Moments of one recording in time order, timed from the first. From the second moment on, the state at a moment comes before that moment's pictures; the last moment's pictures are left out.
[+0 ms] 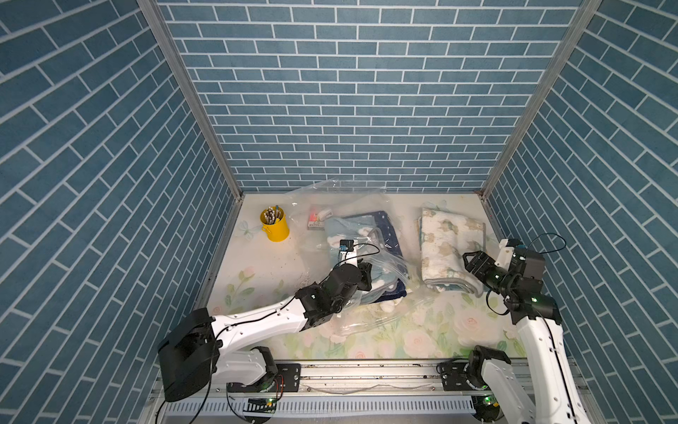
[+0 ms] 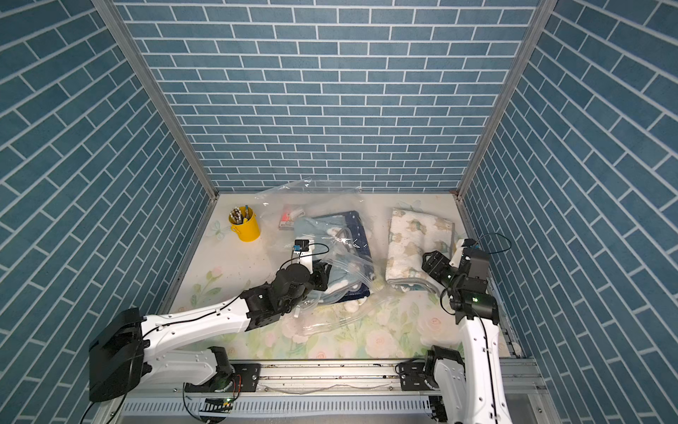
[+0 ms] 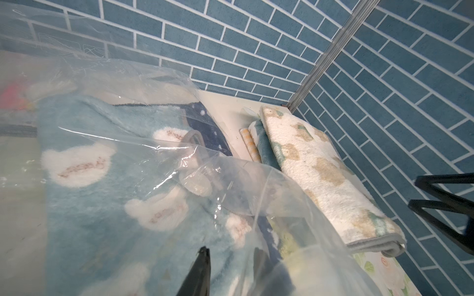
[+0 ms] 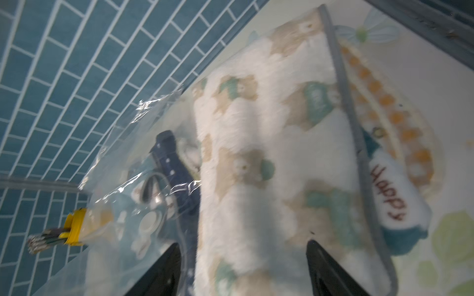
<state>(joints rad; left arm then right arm) -1.02 1.27 0.72 0.16 -0.43 -0.64 -0.21 0.81 0.72 -0.59 -0.33 0.51</state>
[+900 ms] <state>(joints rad) -1.02 1.28 0.70 0.20 -0.42 -0.62 -0.29 0.82 0.46 -0.50 -0.39 0.52</state>
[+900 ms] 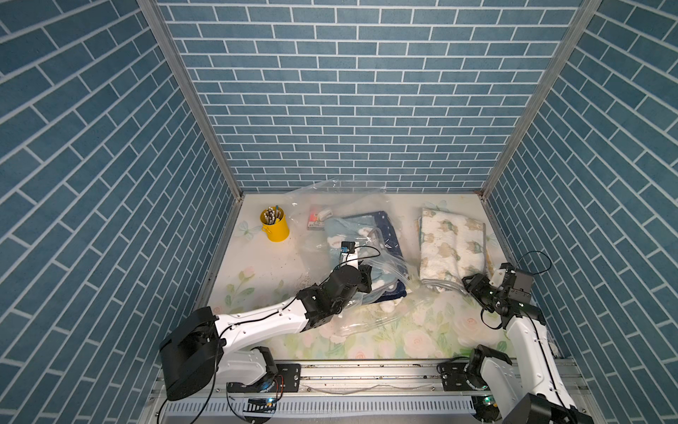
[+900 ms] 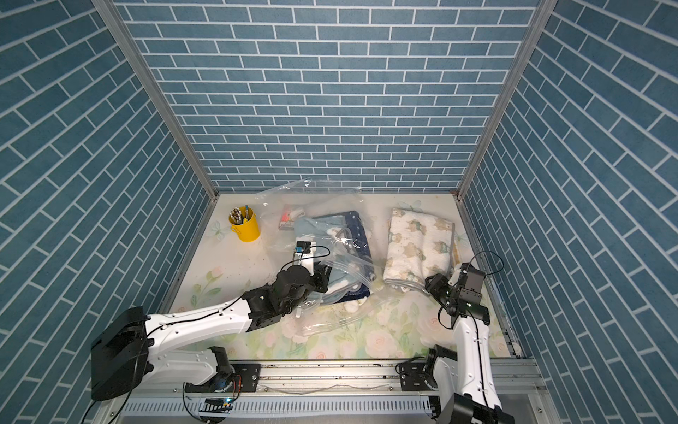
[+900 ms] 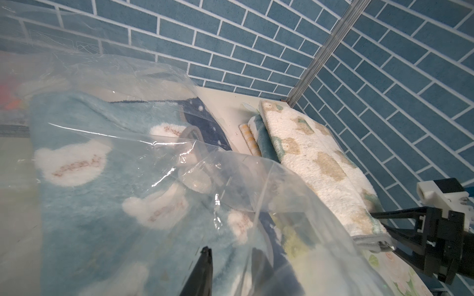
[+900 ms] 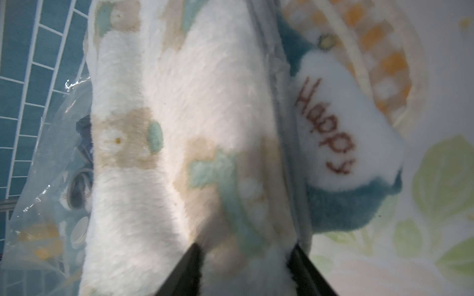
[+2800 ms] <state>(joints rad) -1.00 1.31 0.70 0.21 -0.37 -0.60 -0.24 0.75 0.73 -0.51 -0.15 0.47</state>
